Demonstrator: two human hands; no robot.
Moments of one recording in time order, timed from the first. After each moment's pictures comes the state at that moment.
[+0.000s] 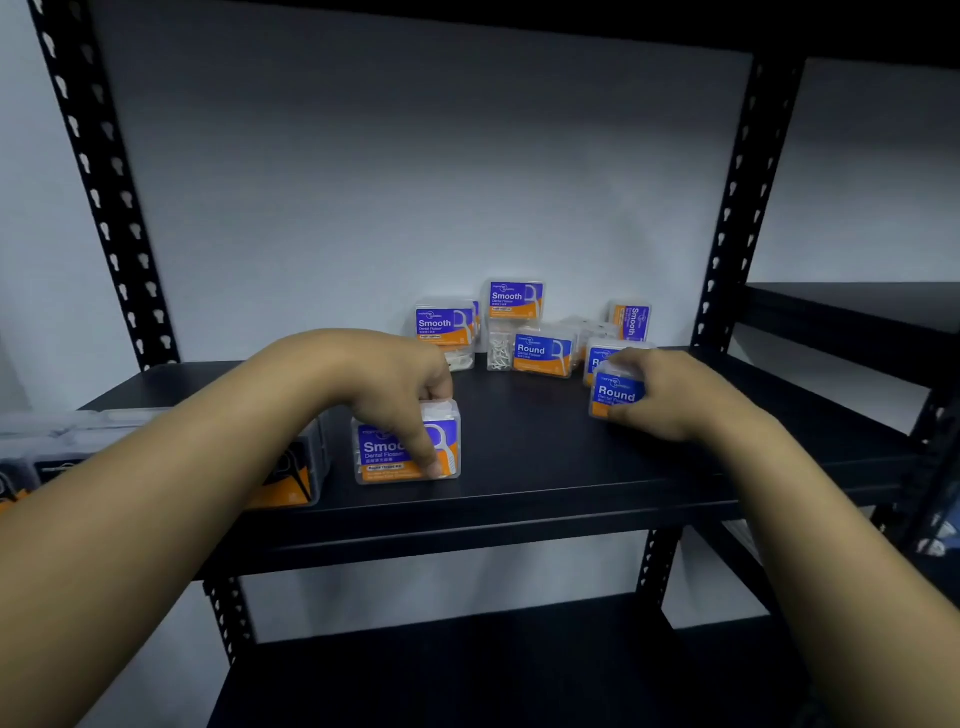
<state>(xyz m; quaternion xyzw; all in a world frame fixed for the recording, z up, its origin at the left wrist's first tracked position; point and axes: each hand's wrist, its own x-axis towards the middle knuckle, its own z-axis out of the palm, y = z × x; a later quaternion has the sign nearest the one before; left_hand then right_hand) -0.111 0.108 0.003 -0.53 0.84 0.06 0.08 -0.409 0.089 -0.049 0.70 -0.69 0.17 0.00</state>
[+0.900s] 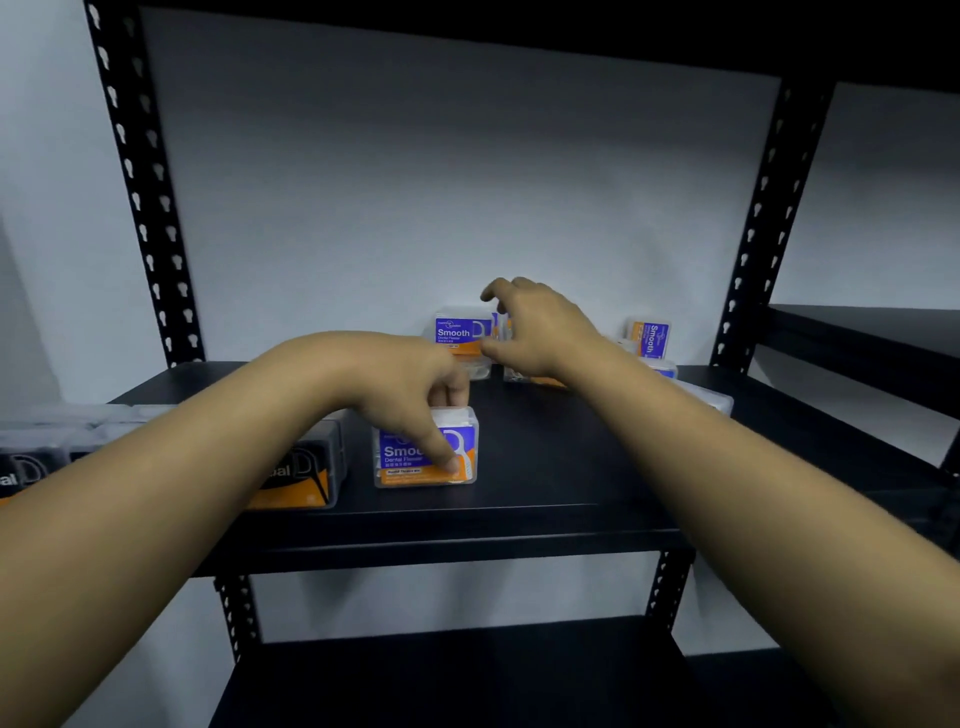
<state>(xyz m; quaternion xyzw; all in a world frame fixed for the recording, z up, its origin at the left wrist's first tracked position) -0.101 0.112 0.007 -0.51 0.86 0.06 0.03 -0.284 0.013 -0.008 0.81 -0.52 0.24 0.11</state>
